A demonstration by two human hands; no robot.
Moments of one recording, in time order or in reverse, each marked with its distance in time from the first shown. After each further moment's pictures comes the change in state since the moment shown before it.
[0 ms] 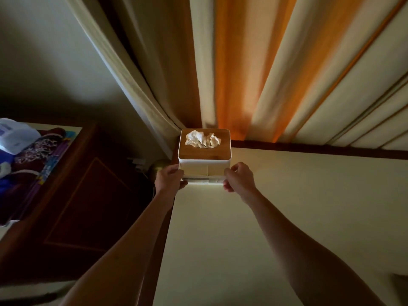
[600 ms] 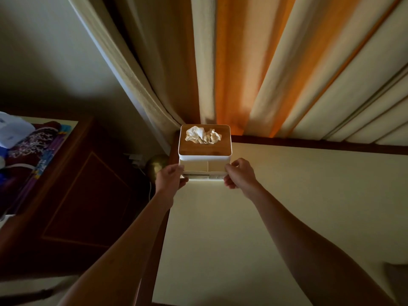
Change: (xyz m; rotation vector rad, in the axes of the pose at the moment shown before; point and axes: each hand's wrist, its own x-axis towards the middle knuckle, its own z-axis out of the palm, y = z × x) left_hand -0.004 -0.016 -0.003 -0.077 -0.069 -0.016; right_hand -0.002 0.007 -0.007 0.093 -0.067 0.051
